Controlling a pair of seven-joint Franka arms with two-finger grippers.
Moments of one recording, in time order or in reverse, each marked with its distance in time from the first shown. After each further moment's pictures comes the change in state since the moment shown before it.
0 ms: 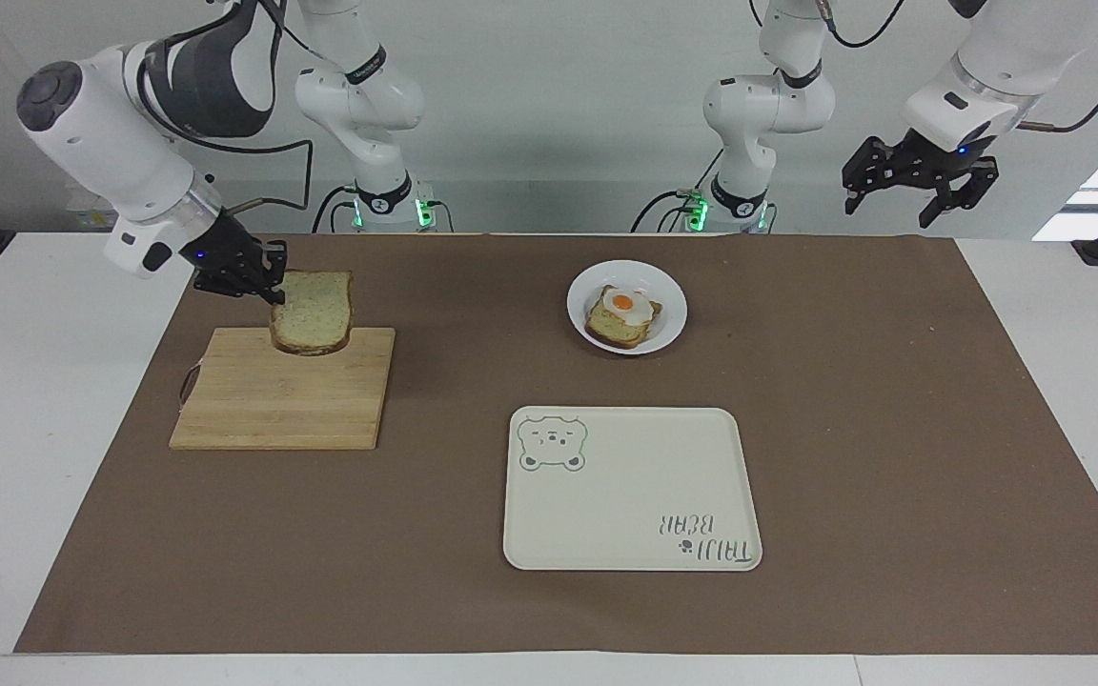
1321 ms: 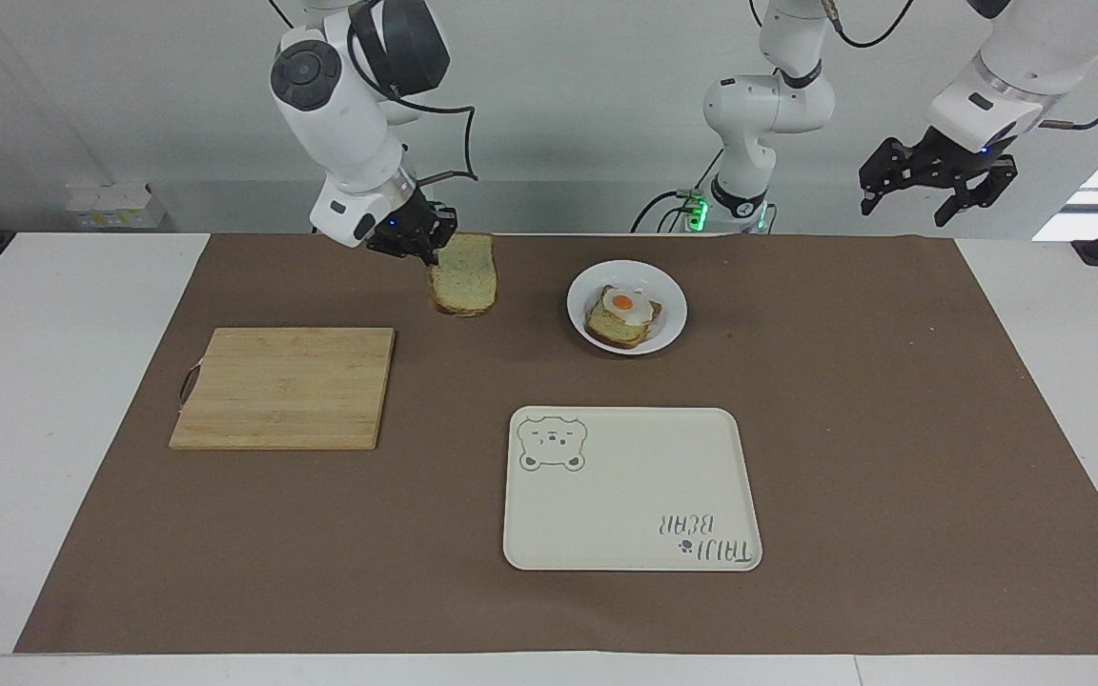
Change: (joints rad) left arm 0.008 -0.002 0.032 0.000 0.000 0.000 0.000; right arm 0.341 -0.042 0.077 -0.073 0.044 -0.019 0.484
